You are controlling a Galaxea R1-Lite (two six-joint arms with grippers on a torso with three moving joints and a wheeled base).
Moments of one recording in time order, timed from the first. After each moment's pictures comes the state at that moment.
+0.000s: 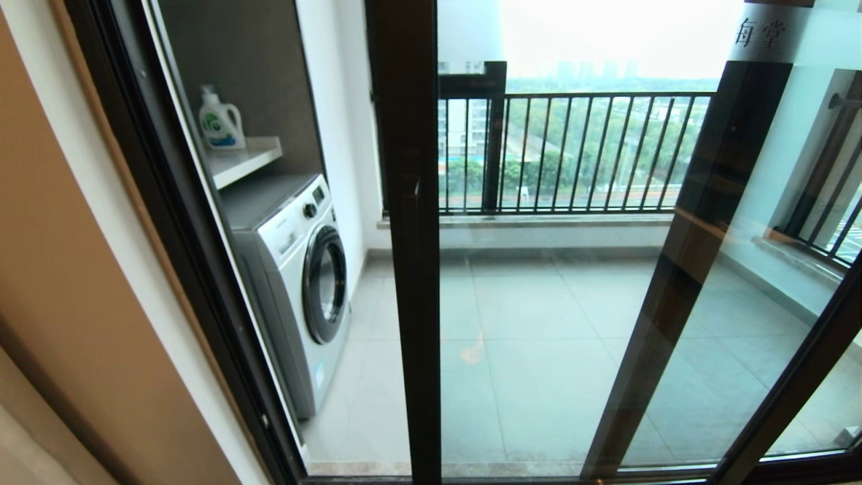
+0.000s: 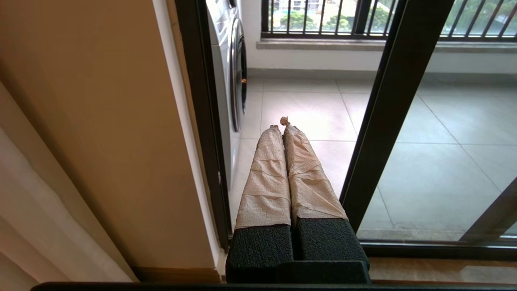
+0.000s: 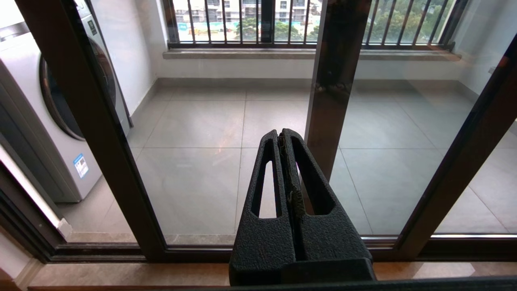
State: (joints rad) left arm 0.00 0.00 0.00 0.00 0.00 0.00; right arm 0.00 0.00 0.00 -0.03 0.03 -0.05
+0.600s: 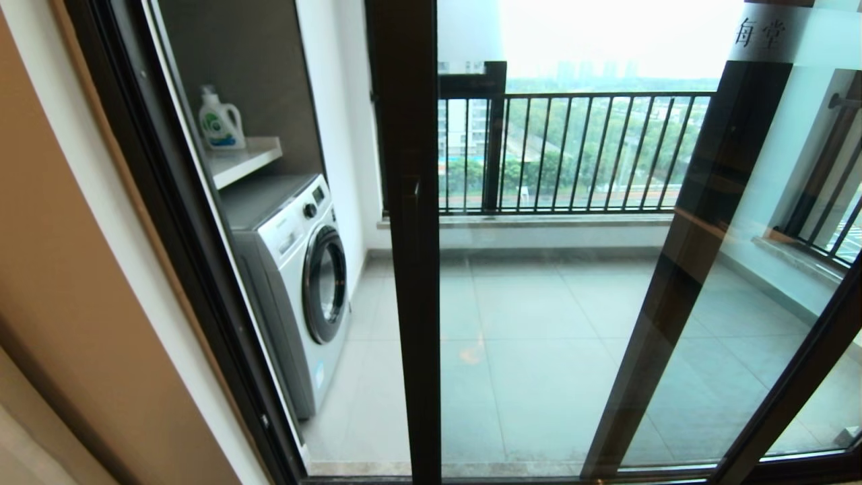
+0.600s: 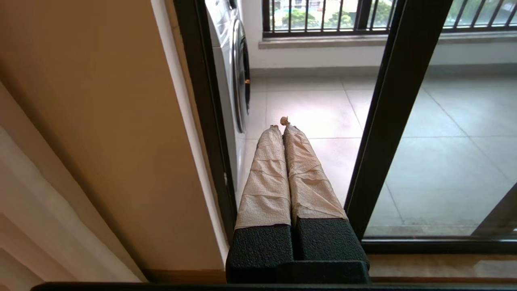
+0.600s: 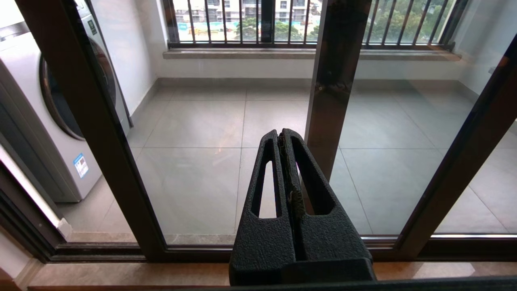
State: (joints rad) left arm 0.00 0.00 0.00 0.00 -0.01 0.05; right arm 0.00 0.00 0.00 -0.03 0.03 -0.05
